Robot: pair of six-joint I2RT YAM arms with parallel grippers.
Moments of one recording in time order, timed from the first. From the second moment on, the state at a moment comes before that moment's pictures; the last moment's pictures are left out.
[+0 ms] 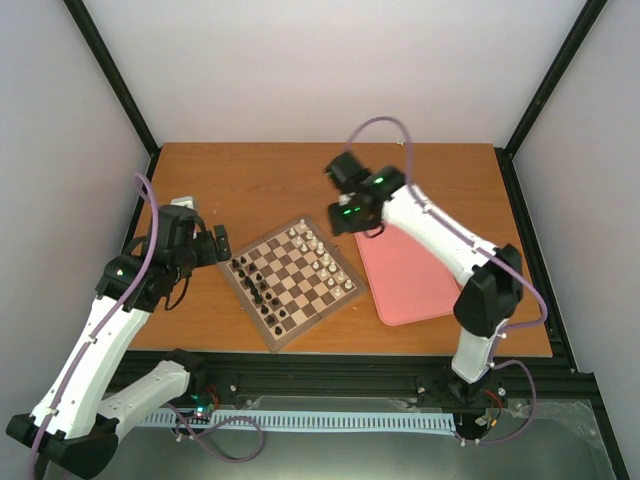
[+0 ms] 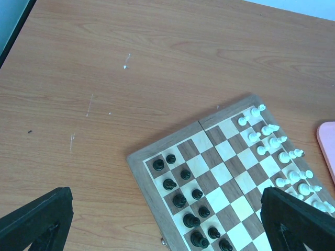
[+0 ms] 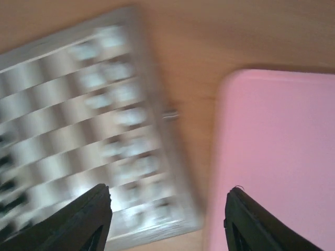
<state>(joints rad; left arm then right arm) -0.39 0.87 1.13 -1.02 -0.28 -0.47 0.79 1.82 1.80 -1.14 0.05 0.42</state>
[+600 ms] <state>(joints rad) -0.39 0.95 1.14 -1.02 -0.28 -0.47 0.25 1.94 1.55 -1.00 0.09 0.32</state>
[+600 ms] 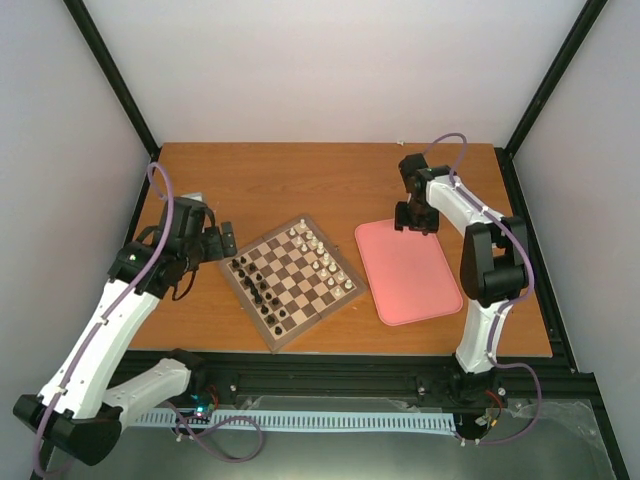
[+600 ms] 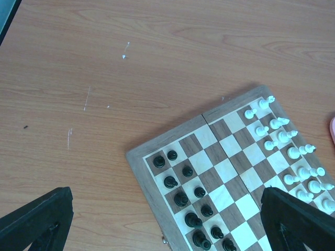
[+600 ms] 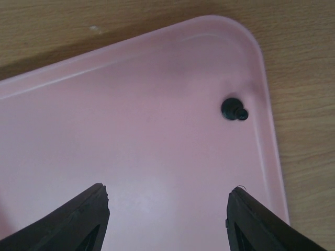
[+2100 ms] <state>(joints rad) -0.39 1.05 1.14 -0.98 -0.28 -0.47 0.11 2.14 1.65 -0.95 0.09 0.24</state>
